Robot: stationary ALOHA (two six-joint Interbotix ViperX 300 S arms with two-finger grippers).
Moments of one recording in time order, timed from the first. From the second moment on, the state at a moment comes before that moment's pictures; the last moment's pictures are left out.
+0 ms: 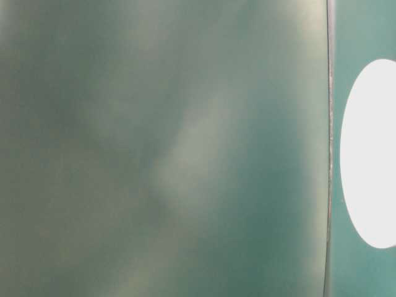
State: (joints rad) left arm 0.00 -0.94 1.15 0.00 0.01 0.01; right arm 0.50 -0.07 1.36 0.53 -0.83 -0.04
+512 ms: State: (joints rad) left arm 0.00 -0.94 1.15 0.01 0.02 0.01; right arm 0.50 -0.07 1.36 0.53 -0.83 -0.04
